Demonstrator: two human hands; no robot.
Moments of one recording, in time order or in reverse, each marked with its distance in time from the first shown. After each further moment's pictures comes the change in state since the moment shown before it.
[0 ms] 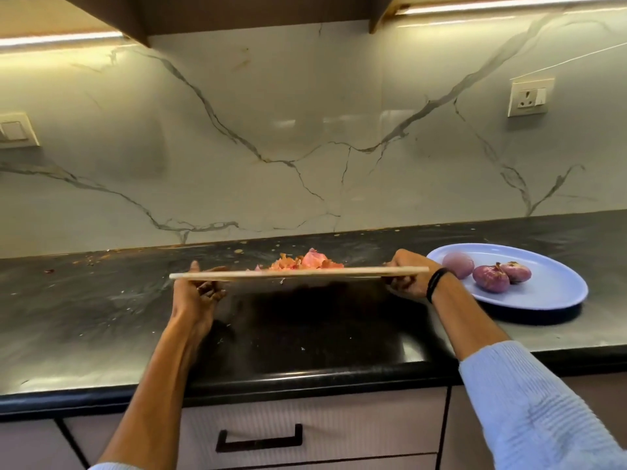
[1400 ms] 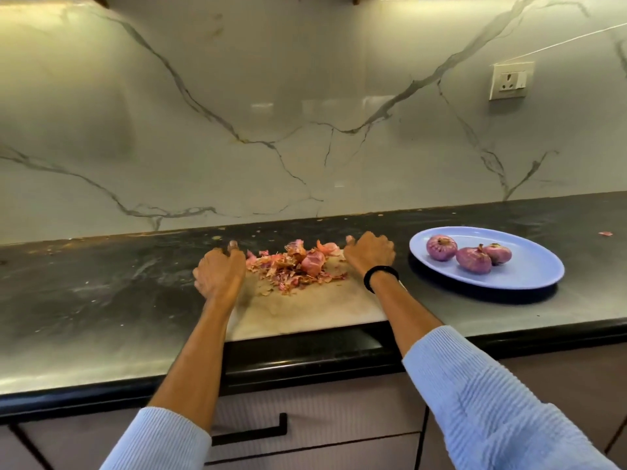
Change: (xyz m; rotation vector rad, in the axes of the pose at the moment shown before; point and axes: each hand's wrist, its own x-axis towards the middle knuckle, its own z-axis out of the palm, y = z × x) left_hand 0.003 -0.037 0.079 0.909 0.252 0.237; right_hand 0.015 0.016 0.070 -0.758 0.620 -0.406
